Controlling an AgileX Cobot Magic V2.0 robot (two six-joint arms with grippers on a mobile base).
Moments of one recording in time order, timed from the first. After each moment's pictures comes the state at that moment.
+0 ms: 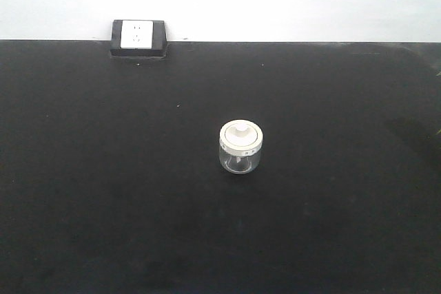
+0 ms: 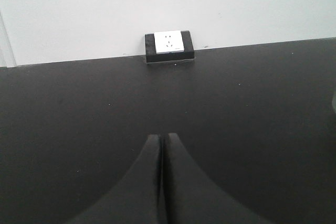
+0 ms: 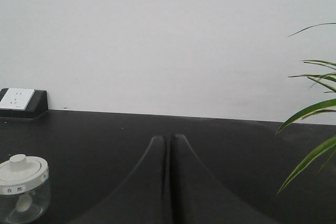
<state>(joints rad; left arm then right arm) -0.04 -0.01 0.03 -0.02 0.16 0.02 -0.08 0.21 -0.11 -0.86 -0.15 0.79</state>
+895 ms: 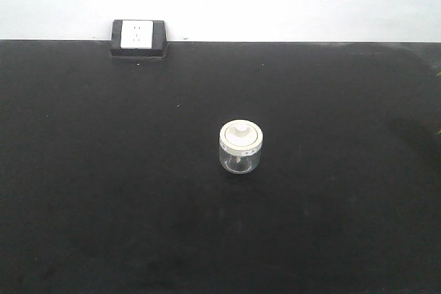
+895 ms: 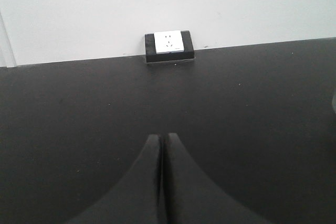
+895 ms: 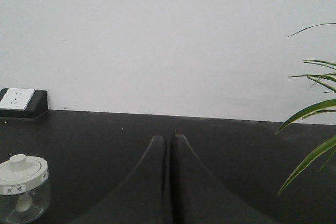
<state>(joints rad) -0.04 -0.01 0.03 -0.02 0.16 0.02 -0.08 0.21 -0.11 -0.86 -0.15 0.79</state>
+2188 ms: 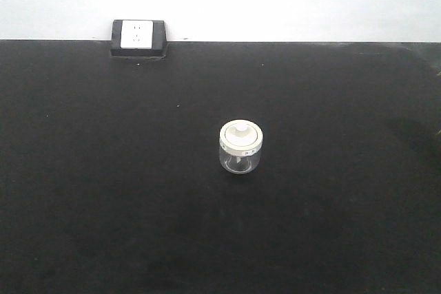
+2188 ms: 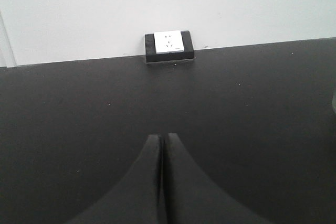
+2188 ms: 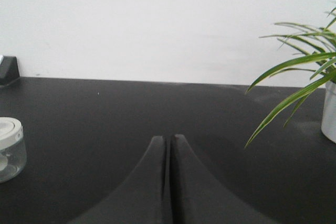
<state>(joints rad) -0.04 -0.01 0.03 -0.02 0.16 0.02 -0.08 0.00 -0.11 0.02 0.20 -0.11</state>
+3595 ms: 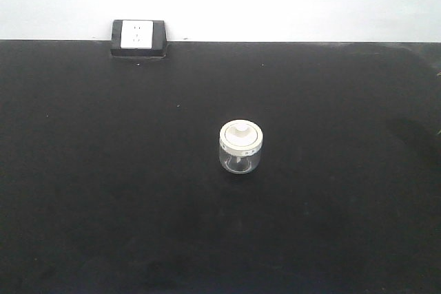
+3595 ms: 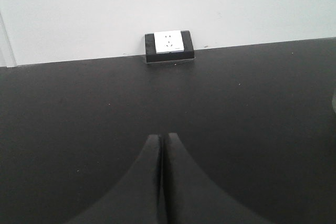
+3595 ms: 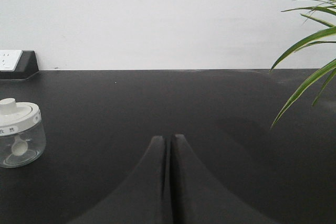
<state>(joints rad) -0.04 -0.01 0.03 -0.02 0.15 0.02 -0.03 -0.01 0.03 0.01 0.09 -0.04</state>
